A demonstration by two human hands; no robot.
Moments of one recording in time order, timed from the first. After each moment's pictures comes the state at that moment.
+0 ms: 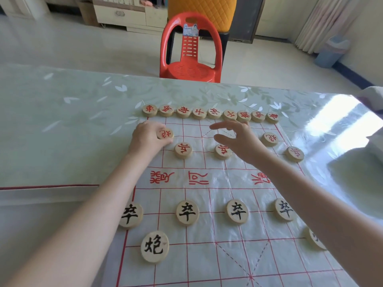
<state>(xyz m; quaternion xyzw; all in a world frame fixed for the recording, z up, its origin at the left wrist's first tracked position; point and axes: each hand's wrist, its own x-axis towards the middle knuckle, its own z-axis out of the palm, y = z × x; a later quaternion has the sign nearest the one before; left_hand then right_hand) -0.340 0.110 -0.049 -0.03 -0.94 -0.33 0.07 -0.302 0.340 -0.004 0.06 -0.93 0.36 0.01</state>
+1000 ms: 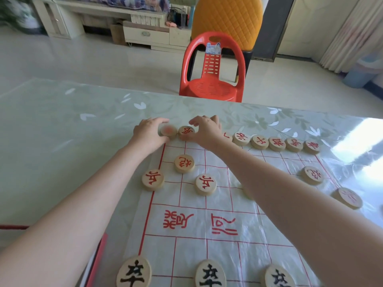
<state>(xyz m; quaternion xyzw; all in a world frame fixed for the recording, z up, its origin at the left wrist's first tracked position) -0.420 0.070 -0.037 -0.01 -0.96 -0.29 0.04 -0.452 0.231 -0.038 0.08 -0.97 0.23 0.00</state>
